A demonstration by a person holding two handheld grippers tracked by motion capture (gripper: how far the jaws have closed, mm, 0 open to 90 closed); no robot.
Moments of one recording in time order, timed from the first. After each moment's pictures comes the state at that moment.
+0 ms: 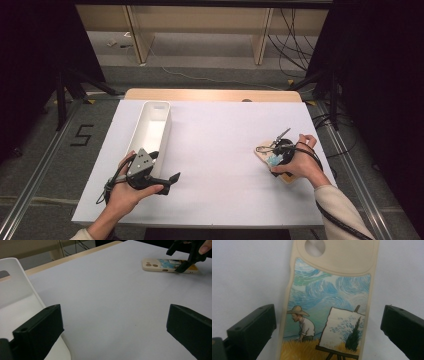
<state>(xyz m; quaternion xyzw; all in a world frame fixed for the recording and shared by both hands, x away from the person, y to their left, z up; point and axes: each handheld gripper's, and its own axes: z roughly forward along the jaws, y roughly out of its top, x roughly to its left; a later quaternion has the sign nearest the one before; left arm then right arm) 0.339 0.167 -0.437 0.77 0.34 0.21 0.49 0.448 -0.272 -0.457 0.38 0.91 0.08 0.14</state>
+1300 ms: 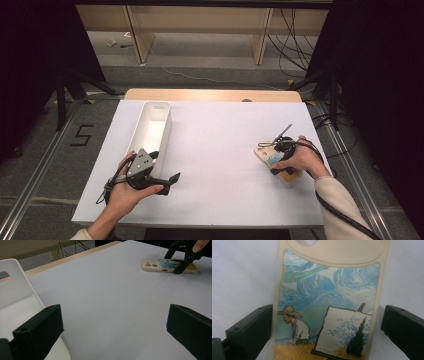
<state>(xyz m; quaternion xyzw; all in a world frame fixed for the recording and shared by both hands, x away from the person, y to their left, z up) 0.339 0.167 -0.437 0.77 0.34 0.21 0.49 0.466 -0.282 -0.465 0.41 0.91 0.07 0.06</state>
